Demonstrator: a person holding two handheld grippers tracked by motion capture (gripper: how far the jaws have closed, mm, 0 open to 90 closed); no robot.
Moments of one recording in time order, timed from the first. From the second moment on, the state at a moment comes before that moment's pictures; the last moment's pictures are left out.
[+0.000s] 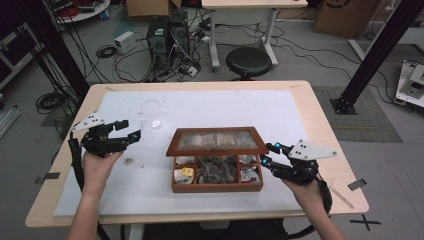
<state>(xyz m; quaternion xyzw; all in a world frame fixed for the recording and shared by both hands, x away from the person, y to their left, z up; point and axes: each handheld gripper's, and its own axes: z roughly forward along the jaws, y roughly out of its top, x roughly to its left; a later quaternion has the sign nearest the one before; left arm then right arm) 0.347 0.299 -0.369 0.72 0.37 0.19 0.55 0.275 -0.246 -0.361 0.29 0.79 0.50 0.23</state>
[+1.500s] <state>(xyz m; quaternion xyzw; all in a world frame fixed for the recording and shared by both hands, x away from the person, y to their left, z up) 0.347 0.299 -0.369 0.72 0.37 0.19 0.56 0.323 -0.249 -0.331 0.30 0.76 0.54 0.21</state>
